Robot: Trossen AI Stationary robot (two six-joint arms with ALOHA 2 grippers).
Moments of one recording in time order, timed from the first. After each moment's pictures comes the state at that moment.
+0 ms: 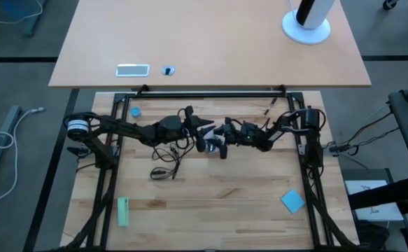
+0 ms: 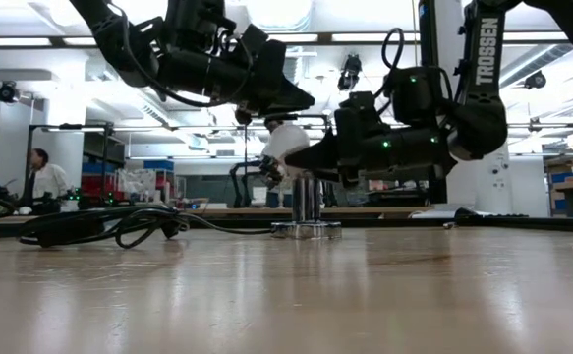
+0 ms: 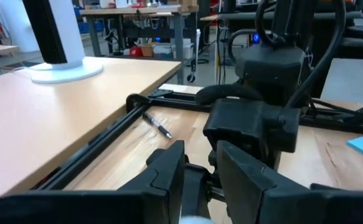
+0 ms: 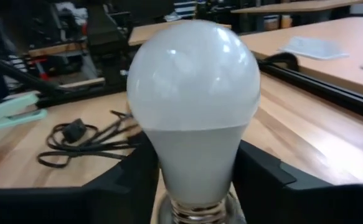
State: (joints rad) left arm 0.16 1.63 0.79 0.75 -0.17 -0.01; right arm -0.22 1.98 0.59 1.31 -0.06 0.12
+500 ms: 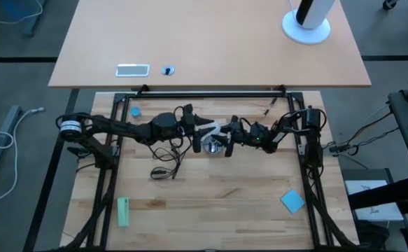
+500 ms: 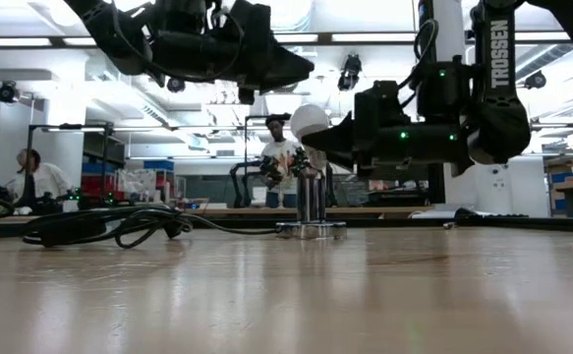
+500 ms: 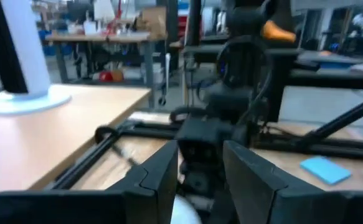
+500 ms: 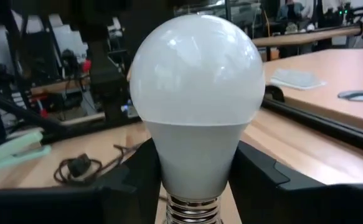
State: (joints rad) left arm 0.16 1.55 0.79 0.79 -0.04 -0.01; right arm -0.22 1.97 0.49 1.55 -0.02 0.16
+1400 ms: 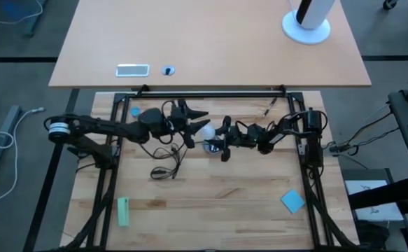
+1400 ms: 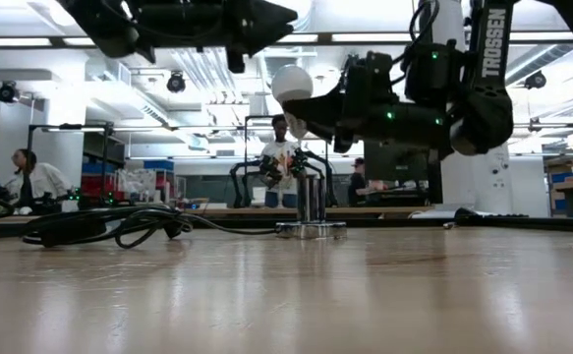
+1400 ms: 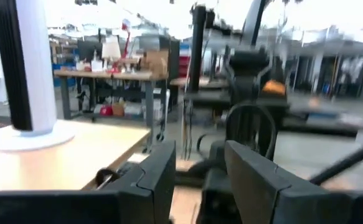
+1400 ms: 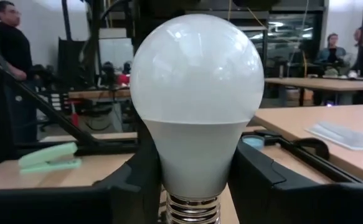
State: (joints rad) left arm 0.17 1.40 0.77 0.78 -0.04 -0.03; right arm -0.17 1.96 0.60 1.56 -0.12 0.03
